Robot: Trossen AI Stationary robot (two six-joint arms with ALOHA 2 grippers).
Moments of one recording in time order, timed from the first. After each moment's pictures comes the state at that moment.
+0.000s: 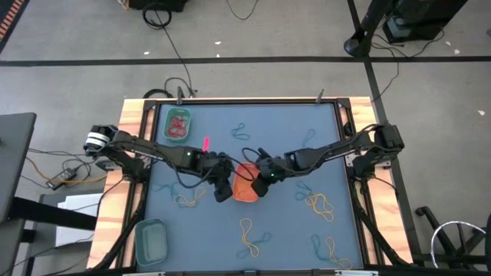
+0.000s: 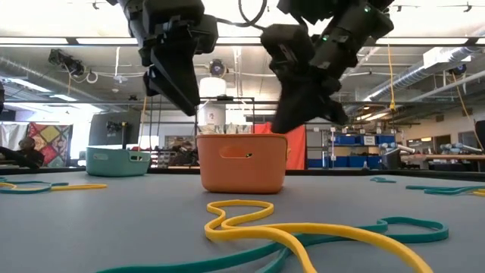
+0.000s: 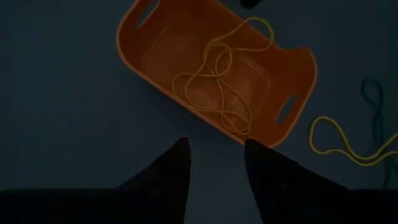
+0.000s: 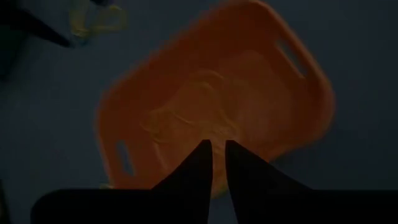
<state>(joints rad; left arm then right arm) -0.15 1.55 1.10 -0.58 -0.09 -0.59 0.12 1.69 1.05 -0.30 0.08 0.88</state>
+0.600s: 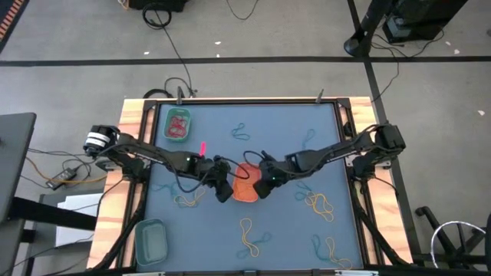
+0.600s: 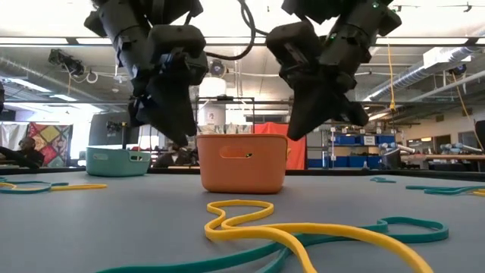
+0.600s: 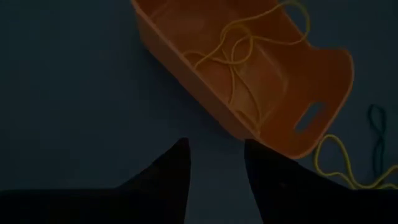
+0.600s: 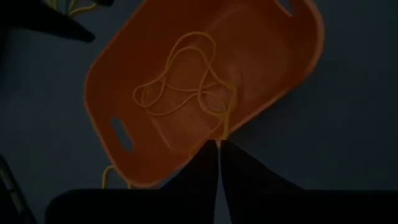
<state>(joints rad) -0.15 1.55 0.90 -0.32 -0.05 -0.80 0.14 1.69 1.05 -0.37 0.03 1.05</state>
